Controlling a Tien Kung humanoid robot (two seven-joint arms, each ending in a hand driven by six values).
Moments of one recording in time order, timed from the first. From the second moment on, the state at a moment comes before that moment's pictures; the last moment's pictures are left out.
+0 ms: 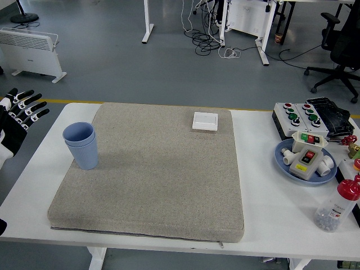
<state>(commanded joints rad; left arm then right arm) -0.24 0.44 -1.56 -1.28 0.38 -0.10 -0.03 0.18 -0.14 1.06 0.18 -0.65 -0.05 -0.21</state>
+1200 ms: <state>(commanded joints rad) -0.12 0.21 -1.74 -1.20 0.45 -0.15 0.02 0.20 -0.14 1.08 0.18 -0.66 -0.05 -0.20</state>
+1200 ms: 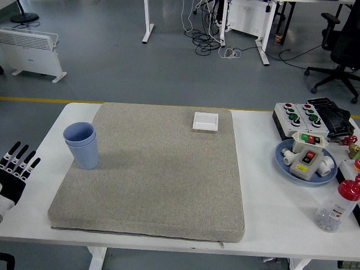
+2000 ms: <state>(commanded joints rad) -0.11 0.21 -1.73 -1.19 0.45 -0.14 0.02 0.19 -0.14 1.09 0.18 -0.68 -0.05 -0.21</state>
